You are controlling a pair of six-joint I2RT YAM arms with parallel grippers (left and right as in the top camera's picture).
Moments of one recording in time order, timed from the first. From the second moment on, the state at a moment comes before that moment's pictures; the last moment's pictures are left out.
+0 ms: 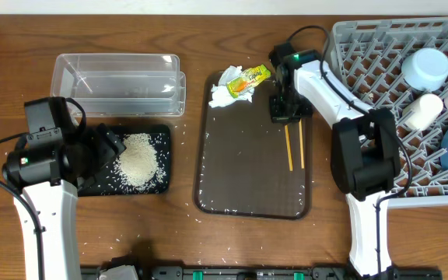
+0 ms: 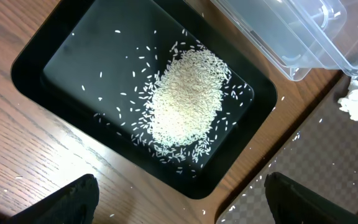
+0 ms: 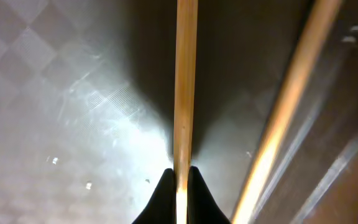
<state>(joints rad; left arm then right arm) 0.26 1.18 1.16 -1.17 0.07 -0.49 0.34 2.30 1.87 -1.19 -0.01 0.28</state>
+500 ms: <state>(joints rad) 0.26 1.18 1.16 -1.17 0.07 -0.49 0.04 2.07 2.13 -1.29 0.00 0.10</state>
